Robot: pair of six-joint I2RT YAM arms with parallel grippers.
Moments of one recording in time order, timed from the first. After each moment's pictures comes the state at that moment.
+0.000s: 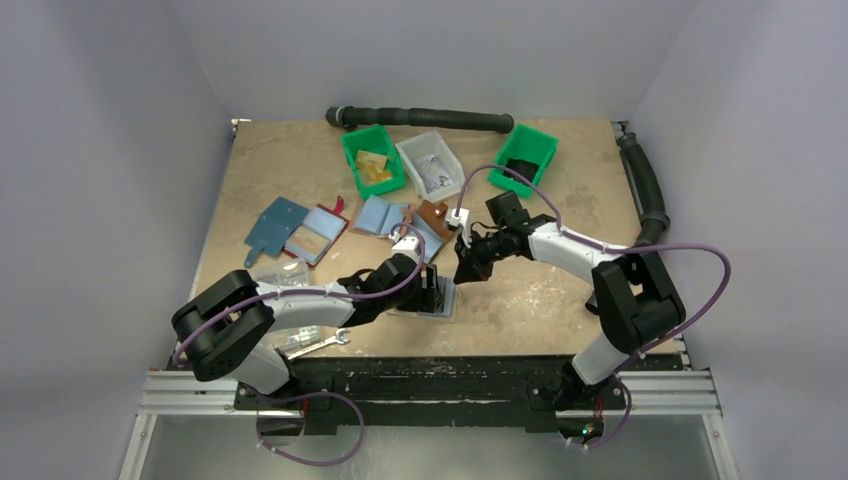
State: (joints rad) left arm -0.94 1.50 0.62 0.15 -0.14 -0.75; right arm 0.47 1.61 0.93 -0.40 -0.76 -0.48
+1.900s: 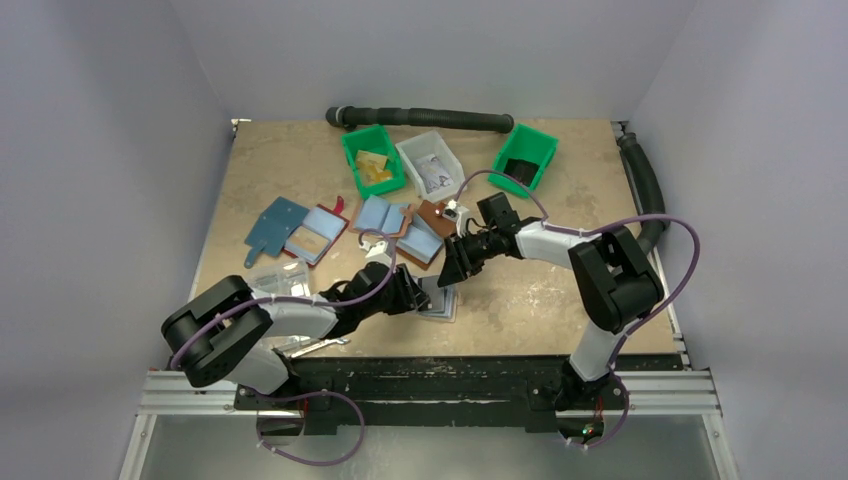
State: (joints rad) left arm -0.86 1.45 0.41 0.43 -0.08 -0.97; right arm 0.48 1.75 0.94 -0.19 -0.81 0.08
